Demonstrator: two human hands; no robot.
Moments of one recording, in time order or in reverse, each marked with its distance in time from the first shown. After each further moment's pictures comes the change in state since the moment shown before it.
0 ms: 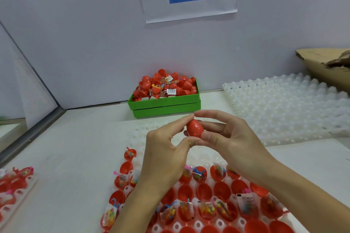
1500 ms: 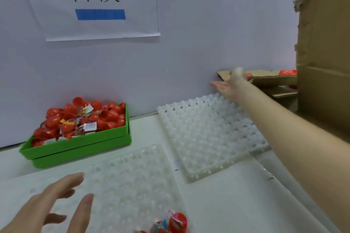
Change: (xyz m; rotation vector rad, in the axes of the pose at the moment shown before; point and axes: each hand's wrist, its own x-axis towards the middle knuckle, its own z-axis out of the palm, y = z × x) left_hand 0.018 -0.064 0.005 0.121 -0.058 -0.166; right_hand 0.141 -0.085 -0.248 0.300 0.972 0.214
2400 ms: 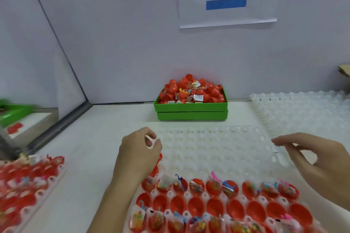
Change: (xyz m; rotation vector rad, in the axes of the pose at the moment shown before) left_hand -0.010 -0.022 -0.082 0.328 0.114 -0.378; right_hand -0.182 0.153 -0.051 -0.977 -0.589 -1.091
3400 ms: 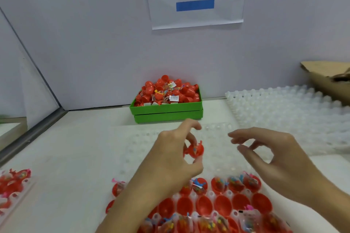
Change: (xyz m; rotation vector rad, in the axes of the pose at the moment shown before) left_hand -0.048 0.095 0.022 -0.170 -0.370 0.513; right_hand -0.003 -0.034 -0.009 0.148 -0.079 -0.029
